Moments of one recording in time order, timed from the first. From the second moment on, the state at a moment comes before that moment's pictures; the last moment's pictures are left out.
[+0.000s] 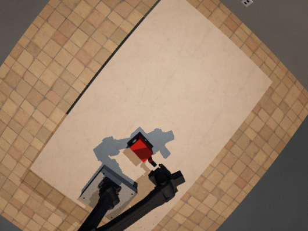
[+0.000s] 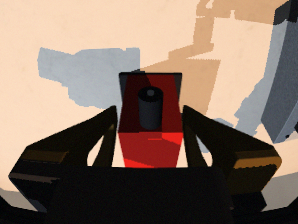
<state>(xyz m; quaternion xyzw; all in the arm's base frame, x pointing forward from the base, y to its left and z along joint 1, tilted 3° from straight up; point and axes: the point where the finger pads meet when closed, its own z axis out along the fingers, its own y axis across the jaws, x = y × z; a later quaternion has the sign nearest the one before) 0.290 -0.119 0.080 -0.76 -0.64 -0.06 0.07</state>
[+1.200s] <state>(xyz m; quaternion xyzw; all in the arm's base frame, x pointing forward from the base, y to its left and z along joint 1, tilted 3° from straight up) 0.288 -0.116 0.045 -0.76 -0.64 -0.06 0.08</state>
